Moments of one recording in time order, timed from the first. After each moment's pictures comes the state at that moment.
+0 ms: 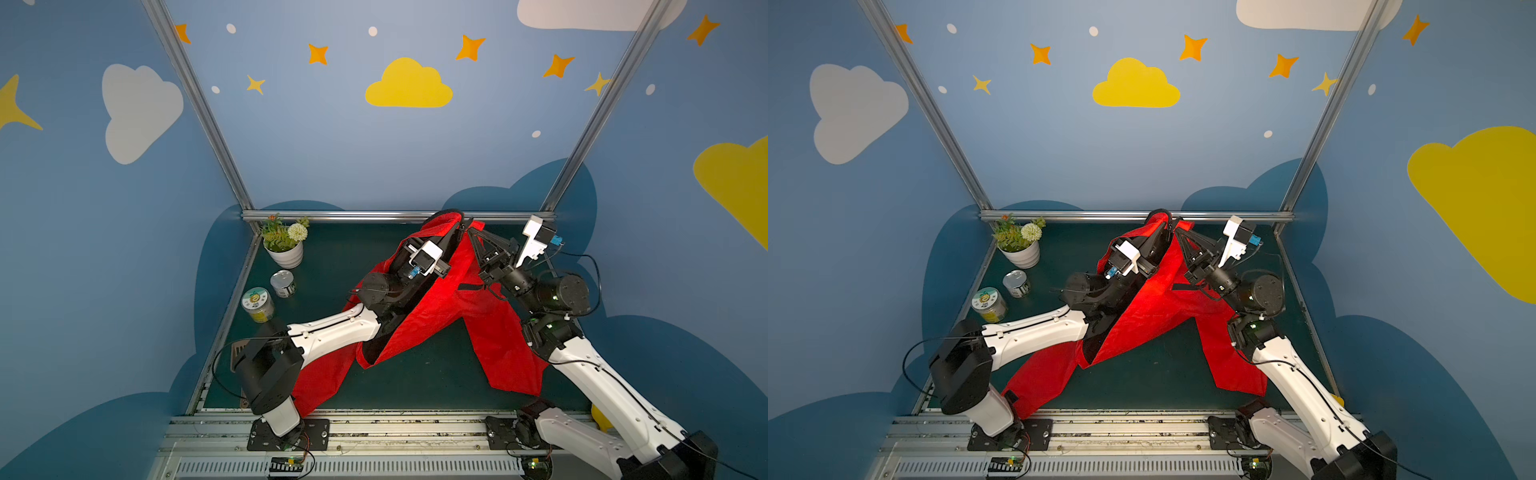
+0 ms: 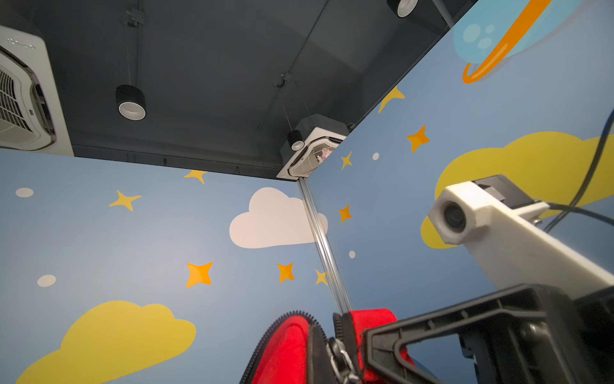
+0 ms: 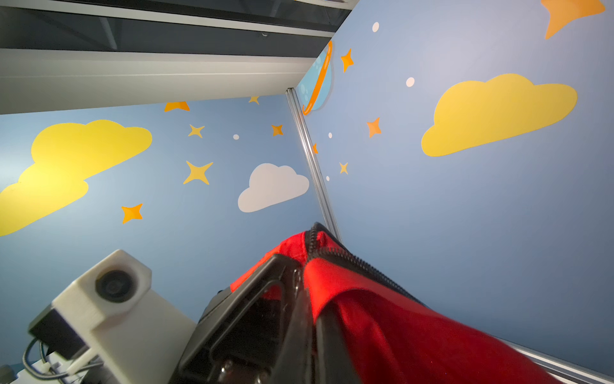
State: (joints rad) left arm -0.90 1.67 1.19 1.26 0.00 0.42; right arm 0.47 0.99 0.85 0.69 -0.39 0.57
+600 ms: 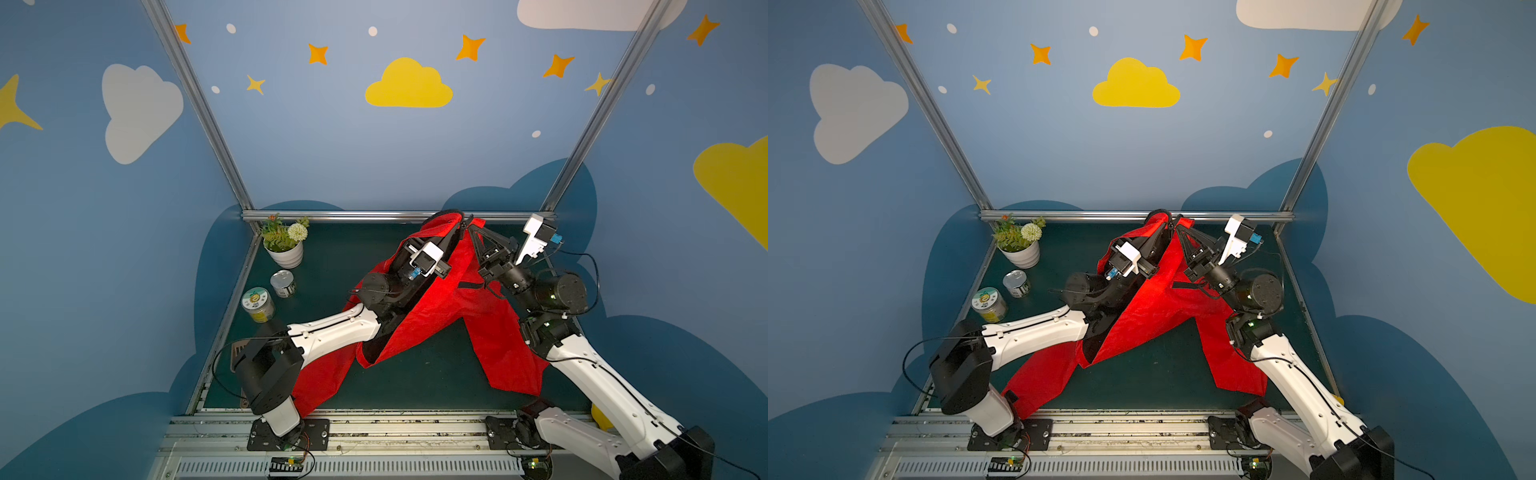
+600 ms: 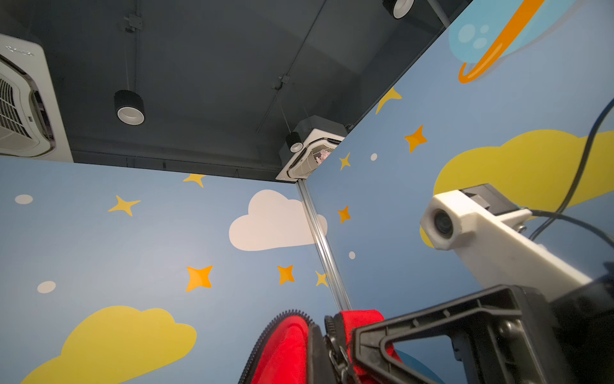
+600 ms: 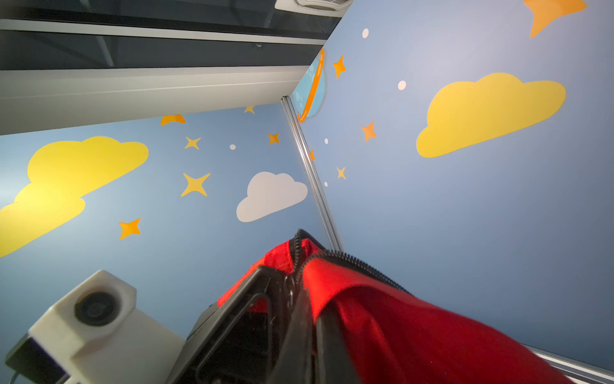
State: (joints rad) left arm -0.90 1.67 1.19 1.27 0.01 0.44; right arm 0.47 1.01 0.85 0.73 -0.36 0.62
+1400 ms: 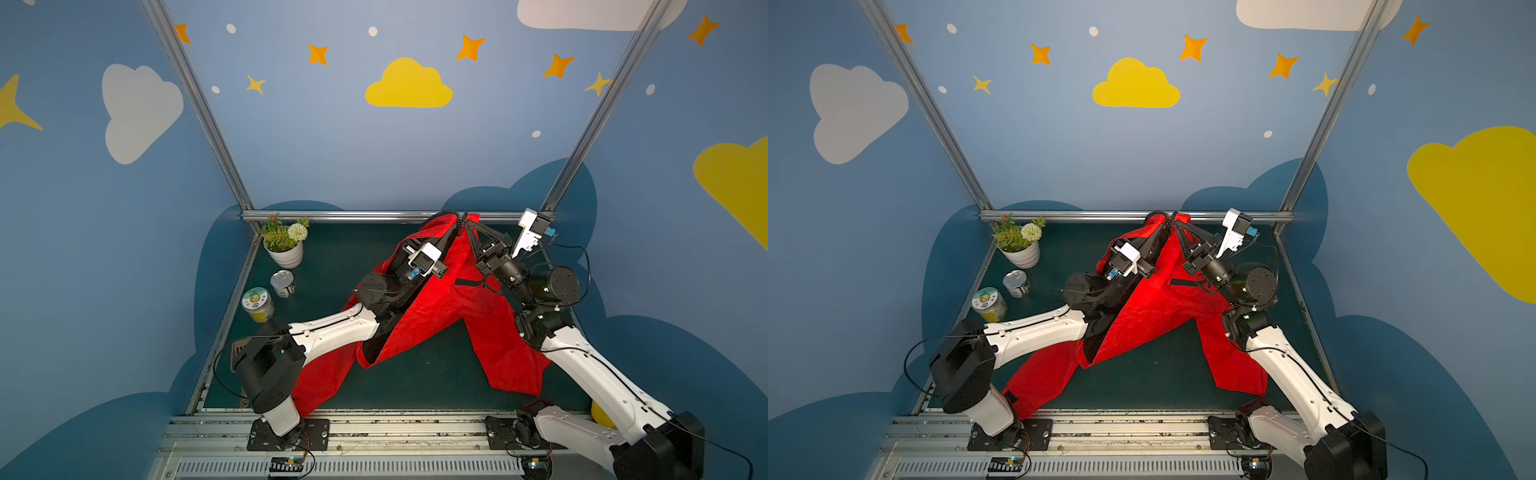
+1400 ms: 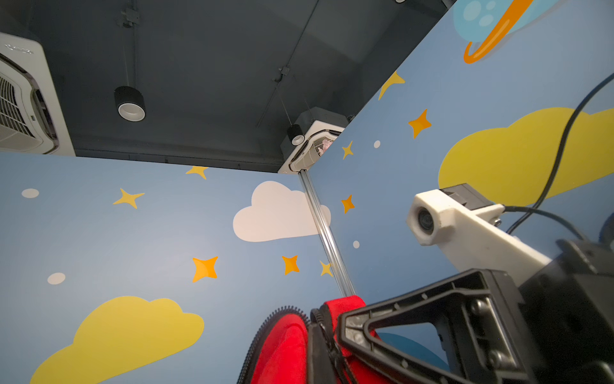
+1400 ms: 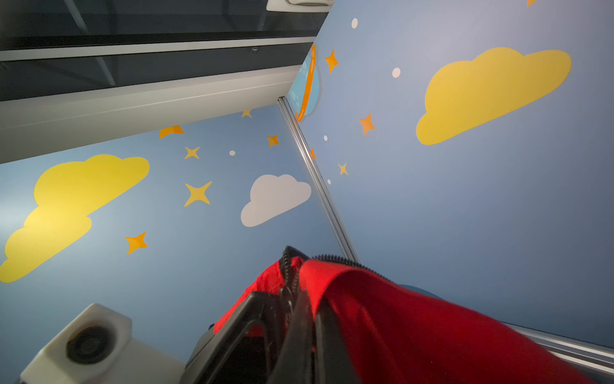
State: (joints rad) left arm -0.88 1.68 1.16 1.28 0.01 0.44; right arm 0.45 1.07 0.87 0.77 -0.38 0.71
